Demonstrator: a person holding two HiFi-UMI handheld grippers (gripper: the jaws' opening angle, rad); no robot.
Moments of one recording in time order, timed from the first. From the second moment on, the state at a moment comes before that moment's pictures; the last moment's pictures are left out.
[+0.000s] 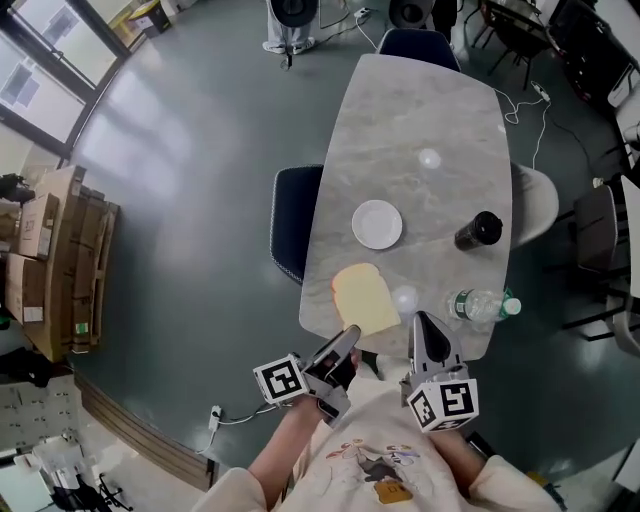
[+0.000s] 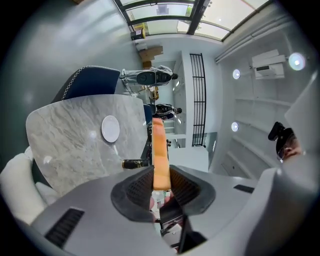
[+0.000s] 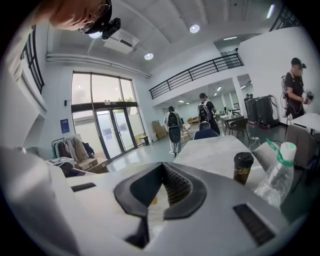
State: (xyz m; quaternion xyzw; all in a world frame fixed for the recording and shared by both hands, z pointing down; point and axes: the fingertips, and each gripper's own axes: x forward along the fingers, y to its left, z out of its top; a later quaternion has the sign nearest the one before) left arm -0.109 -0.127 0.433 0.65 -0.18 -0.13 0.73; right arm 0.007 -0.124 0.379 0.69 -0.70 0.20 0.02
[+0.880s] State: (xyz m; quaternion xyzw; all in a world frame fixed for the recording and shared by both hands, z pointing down) left arm -0.032 -0.224 0.558 0.66 -0.23 -0.06 0.72; right arm 0.079 -0.210 0.488 0.68 -0.69 0.23 0.05
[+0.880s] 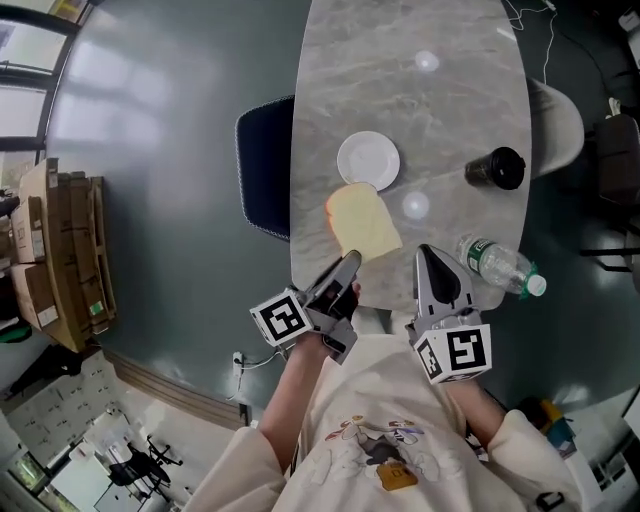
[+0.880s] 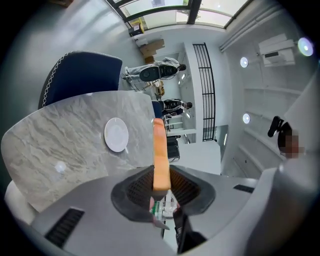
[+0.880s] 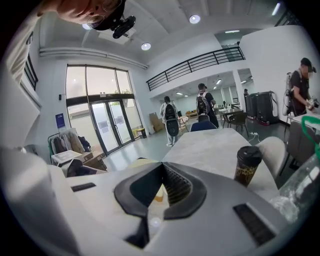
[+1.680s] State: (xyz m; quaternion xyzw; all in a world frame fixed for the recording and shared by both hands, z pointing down) left arm 0.005 -0.285 0.619 0.72 -0.24 0.01 0.65; right arm 0.100 -0.275 0.561 0.68 -0.69 0.23 0.09
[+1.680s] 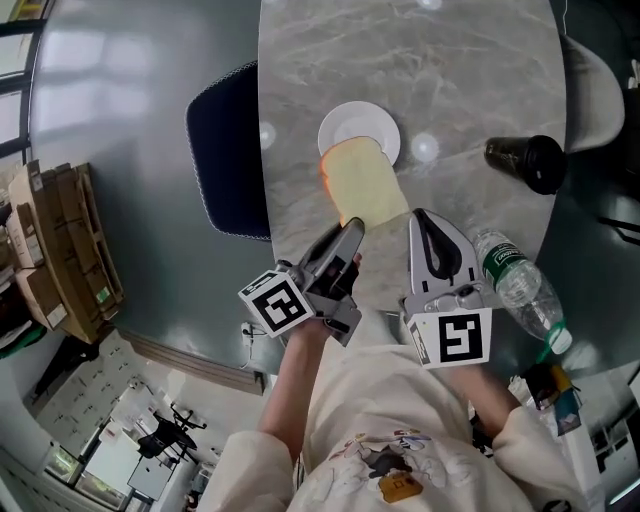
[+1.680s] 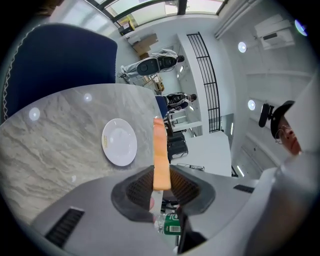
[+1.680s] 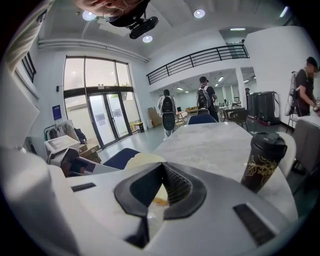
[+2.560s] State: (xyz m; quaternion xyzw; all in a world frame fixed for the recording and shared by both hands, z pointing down) left arm 0.029 -0.324 0.664 0.75 -0.26 0.08 0.61; right arm 0.130 -0.310 0.618 0.71 -0.66 0.23 0.08
